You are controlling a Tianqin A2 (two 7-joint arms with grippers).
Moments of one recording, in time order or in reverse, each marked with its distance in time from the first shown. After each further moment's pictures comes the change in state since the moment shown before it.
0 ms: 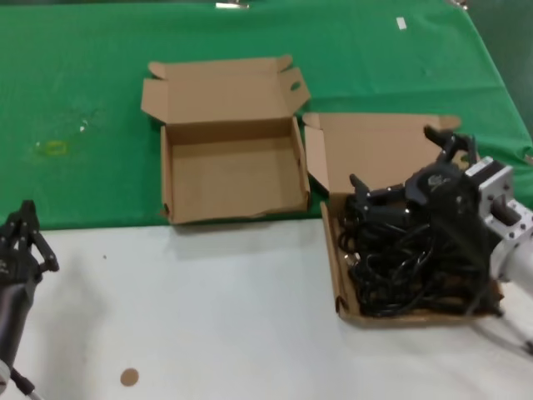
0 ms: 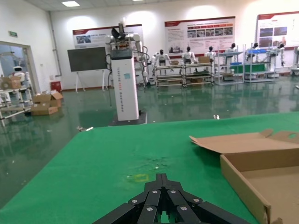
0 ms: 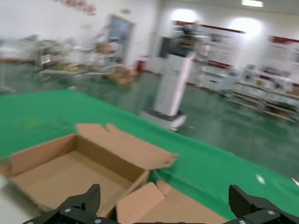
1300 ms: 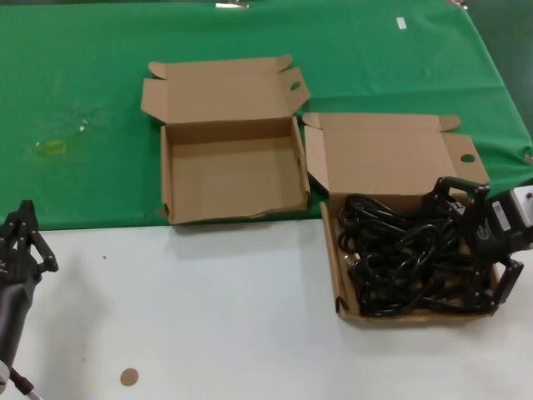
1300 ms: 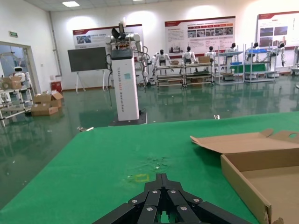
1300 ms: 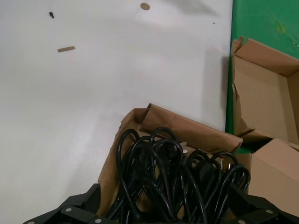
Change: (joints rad) left arm 0.000 0.000 0.000 0.000 0.000 0.000 0.000; right arm 0.700 0.183 -0.208 -0.393 -0.420 -1.328 -0.334
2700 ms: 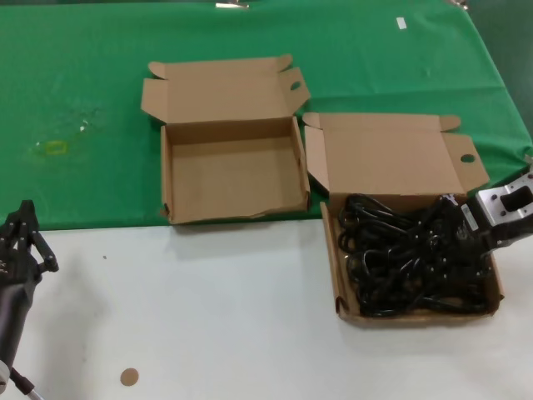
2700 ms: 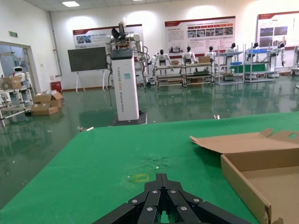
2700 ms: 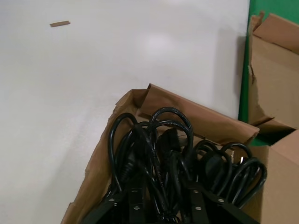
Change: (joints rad) left arm 0.000 0.000 0.000 0.000 0.000 0.000 0.000; right arm 0.083 -0.162 -0.016 -0.209 -0.165 -0.032 -0.083
